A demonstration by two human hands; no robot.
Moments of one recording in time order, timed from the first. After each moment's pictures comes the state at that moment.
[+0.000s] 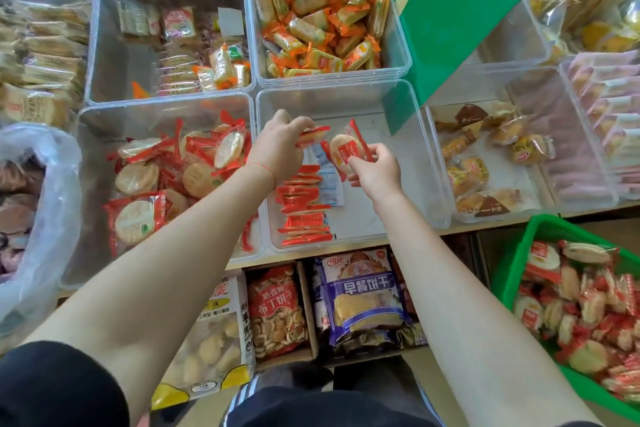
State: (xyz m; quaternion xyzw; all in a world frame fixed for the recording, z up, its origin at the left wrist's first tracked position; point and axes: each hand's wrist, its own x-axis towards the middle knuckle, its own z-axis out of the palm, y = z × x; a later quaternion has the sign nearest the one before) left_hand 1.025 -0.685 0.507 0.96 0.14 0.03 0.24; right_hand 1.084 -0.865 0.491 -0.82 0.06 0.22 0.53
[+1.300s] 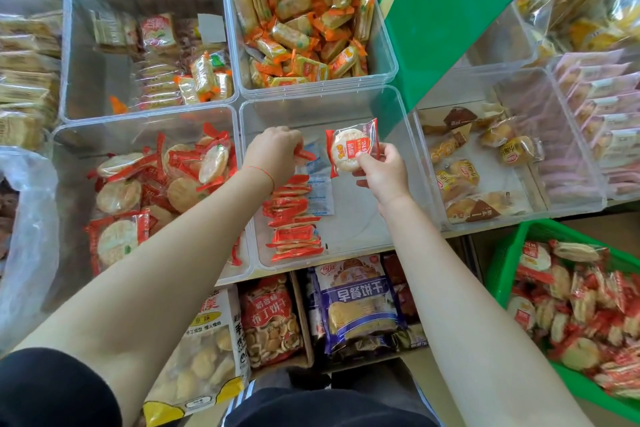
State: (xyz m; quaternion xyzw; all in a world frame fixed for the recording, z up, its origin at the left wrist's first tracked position) left_hand 1.054 -0.687 0.505 0.98 0.10 -0.04 0.18; right_hand 1.108 -0.881 0.501 -0.78 0.11 0.22 0.58
